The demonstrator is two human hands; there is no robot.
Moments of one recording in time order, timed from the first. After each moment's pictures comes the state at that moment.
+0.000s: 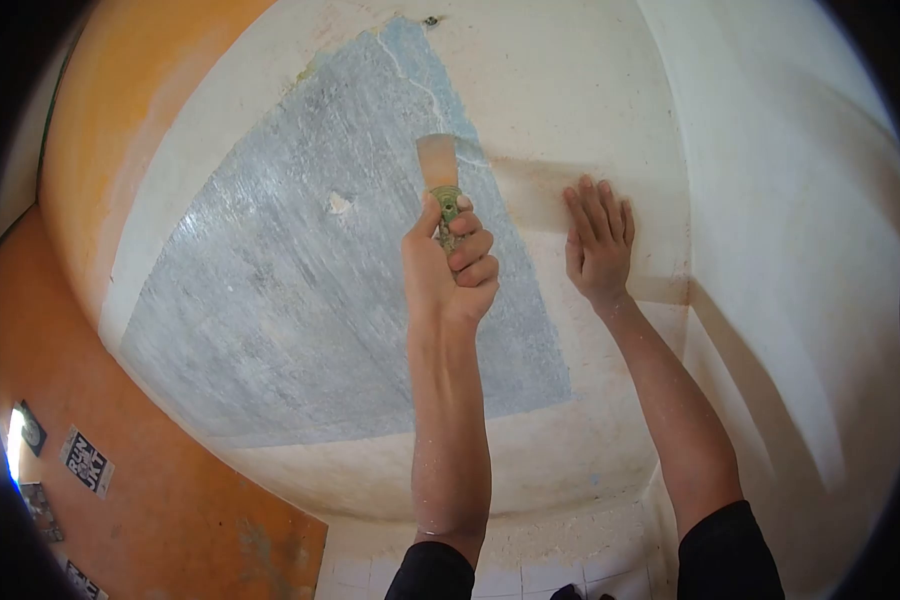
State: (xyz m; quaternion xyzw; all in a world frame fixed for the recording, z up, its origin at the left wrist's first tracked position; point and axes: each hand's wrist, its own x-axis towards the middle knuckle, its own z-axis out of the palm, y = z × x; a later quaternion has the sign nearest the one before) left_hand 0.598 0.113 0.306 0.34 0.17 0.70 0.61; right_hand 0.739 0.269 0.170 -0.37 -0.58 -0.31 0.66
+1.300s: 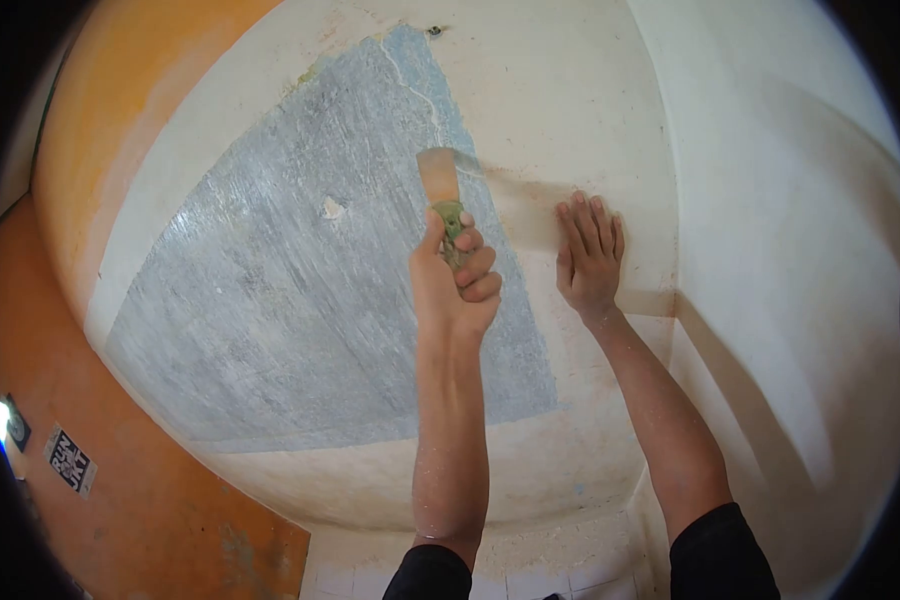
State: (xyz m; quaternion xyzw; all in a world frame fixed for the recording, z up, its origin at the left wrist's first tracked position) left_hand 0.604 0.117 0.295 0.35 0.17 0.71 0.59; right_hand 0.741 0.271 0.169 -0.37 -0.58 -0.32 0.65
